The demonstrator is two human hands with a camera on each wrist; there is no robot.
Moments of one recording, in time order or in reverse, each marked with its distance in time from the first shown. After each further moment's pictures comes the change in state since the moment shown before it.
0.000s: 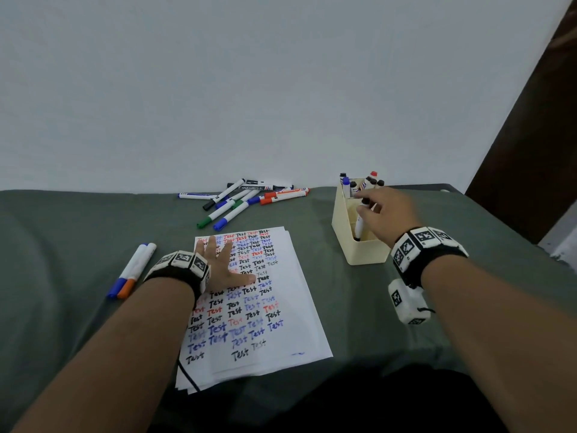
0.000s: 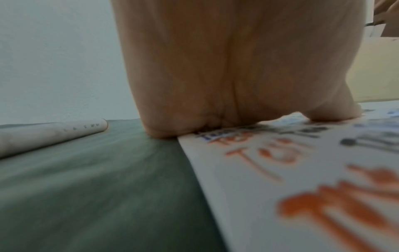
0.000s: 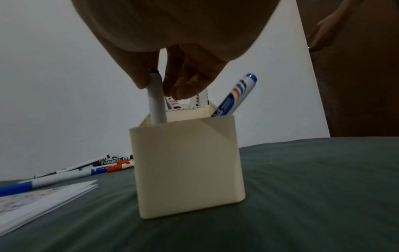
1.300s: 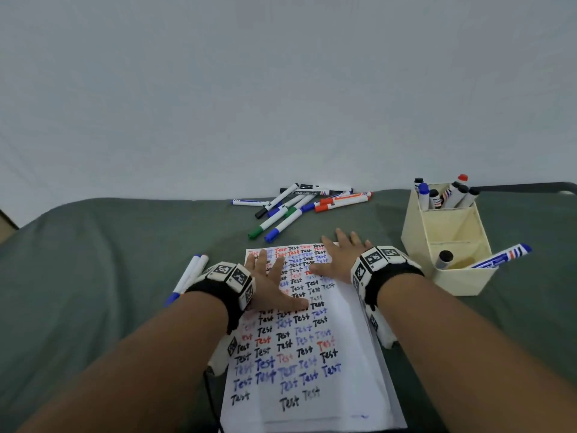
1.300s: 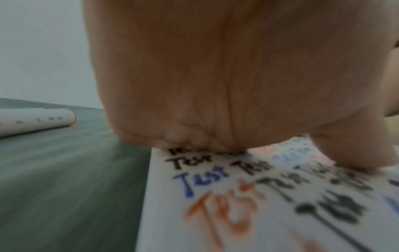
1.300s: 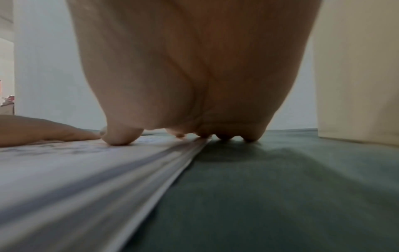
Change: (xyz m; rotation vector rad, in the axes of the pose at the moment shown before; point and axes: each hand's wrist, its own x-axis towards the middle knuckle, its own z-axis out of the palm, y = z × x) left_hand 0.018 -0.008 -0.020 0.110 -0.299 -0.074; right_hand 0.030 -0.077 0.175 -0.459 -0.840 -0.043
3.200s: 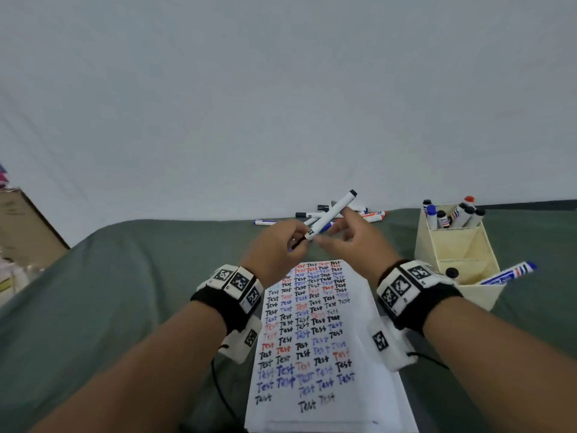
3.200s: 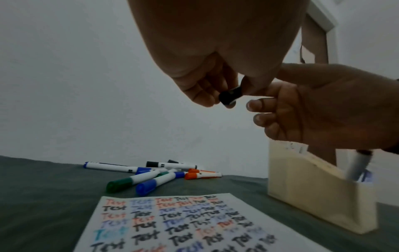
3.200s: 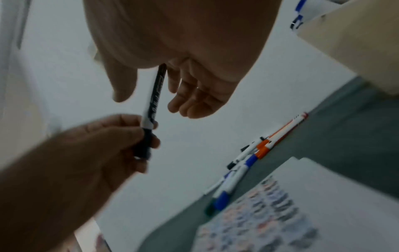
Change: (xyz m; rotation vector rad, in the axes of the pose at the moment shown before) left_hand -0.061 -0.004 -0.055 -0.583 1.044 0.572; right_hand -0.072 -0.023 -0.064 1.056 0.547 -0.355
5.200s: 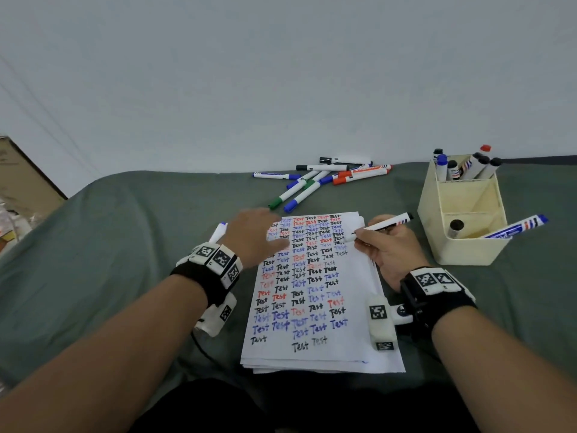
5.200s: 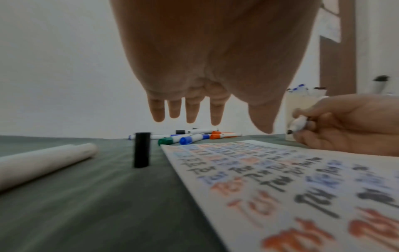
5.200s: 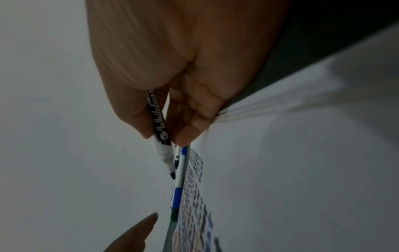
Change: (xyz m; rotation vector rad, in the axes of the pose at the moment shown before) left_hand -0.047 -0.045 0.005 0.465 -0.398 -0.278; right_hand -0.054 0.094 0.005 0.817 0.203 0.421
